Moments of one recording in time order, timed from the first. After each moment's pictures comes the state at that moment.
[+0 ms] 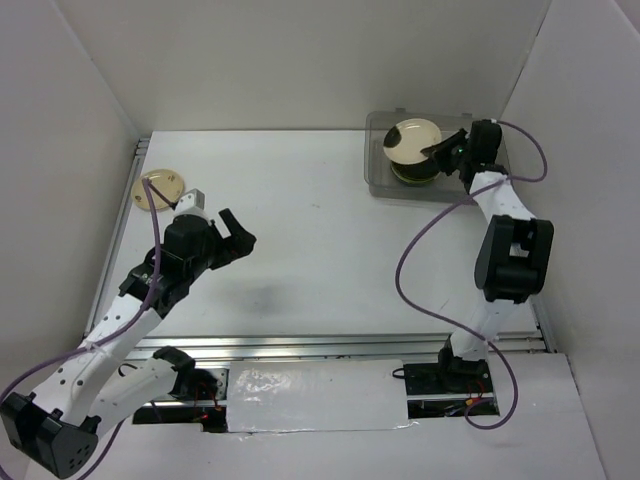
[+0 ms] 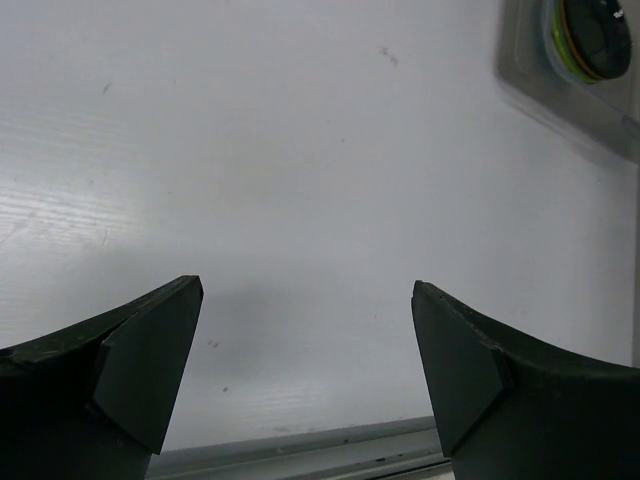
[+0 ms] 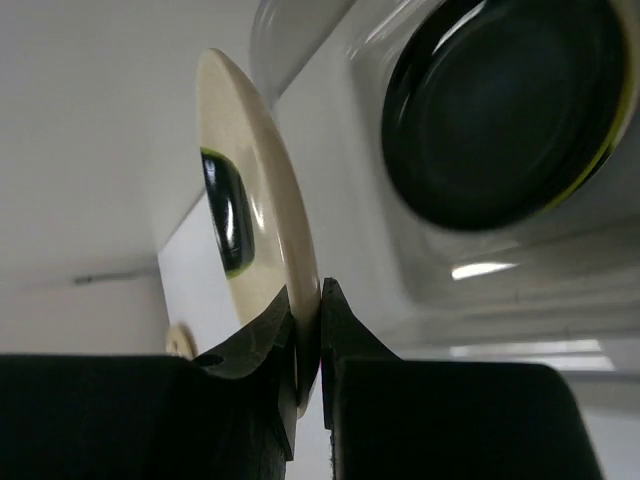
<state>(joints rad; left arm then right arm) -0.44 0.86 0.82 -0.50 -0.17 -0.74 -0.13 1.79 1.38 -0.04 -0.33 0.87</state>
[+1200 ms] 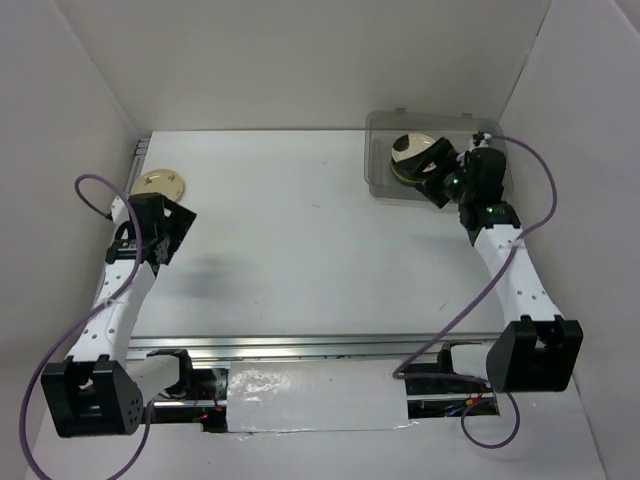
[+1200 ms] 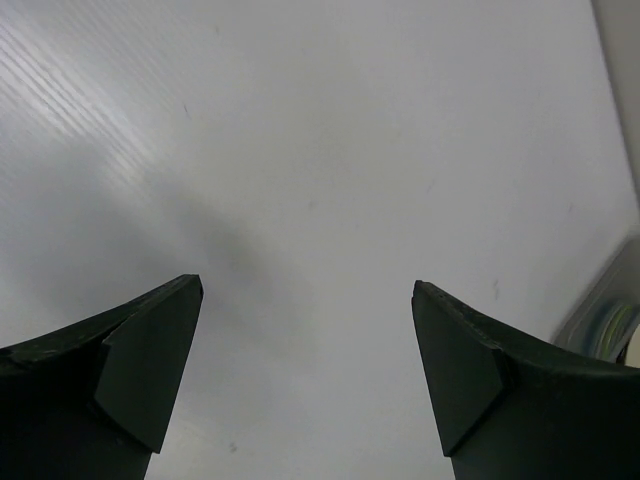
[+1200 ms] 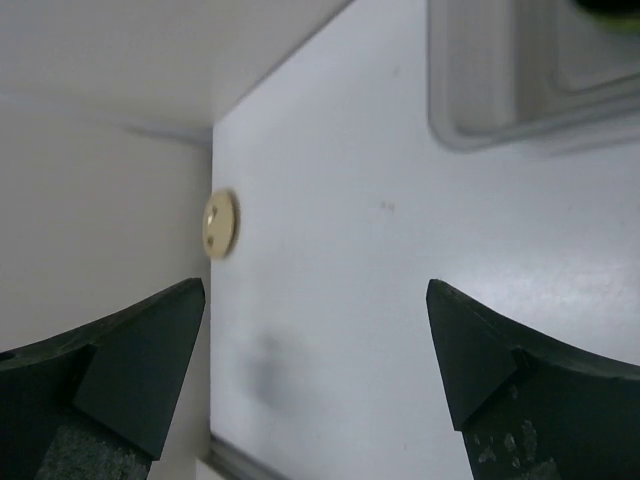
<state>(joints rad) 0.02 1.06 0.87 -0.55 -0.19 -0.95 -0.06 1.29 1.16 -0.21 -0.34 0.83</state>
